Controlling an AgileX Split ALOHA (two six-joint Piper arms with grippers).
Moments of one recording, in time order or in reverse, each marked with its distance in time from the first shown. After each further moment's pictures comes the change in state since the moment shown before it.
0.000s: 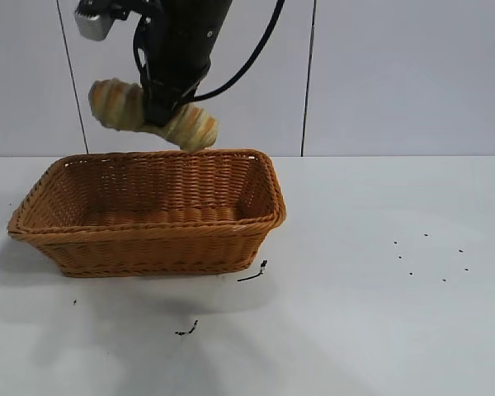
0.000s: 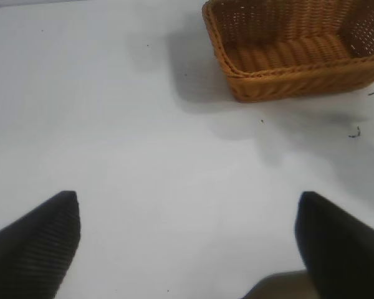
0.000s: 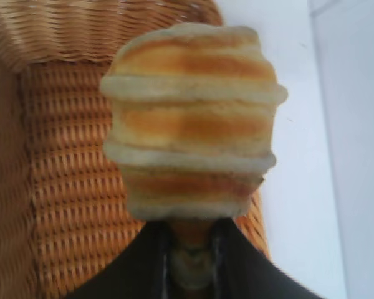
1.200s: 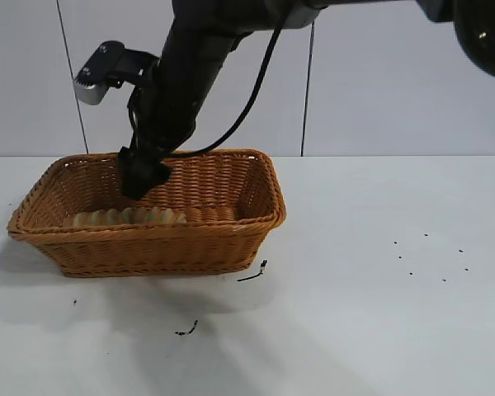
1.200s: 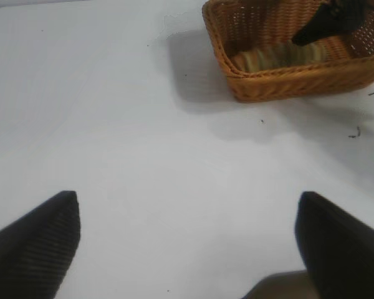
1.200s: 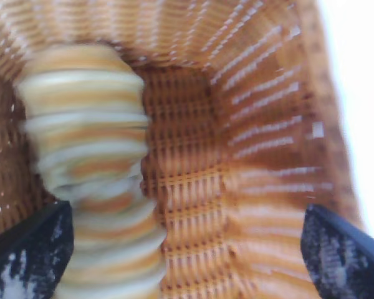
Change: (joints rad) left arm 0.000 0.000 0.000 0.000 0.000 0.000; right arm -0.068 -0.141 0.000 0.025 0.033 0.563
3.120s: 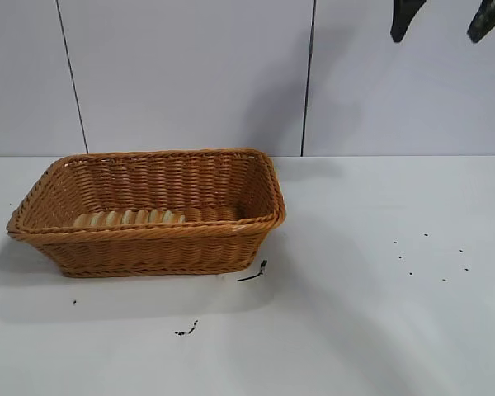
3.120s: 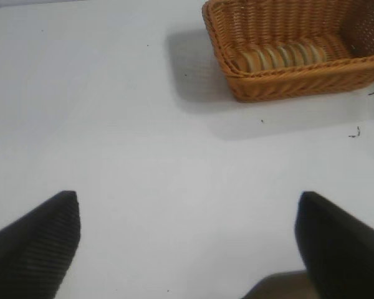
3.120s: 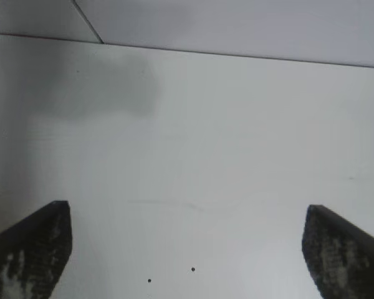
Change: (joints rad) left arm 0.000 0.000 0.000 0.000 0.000 0.000; right arm -0.519 -0.683 0.530 -0.169 0.300 0.410
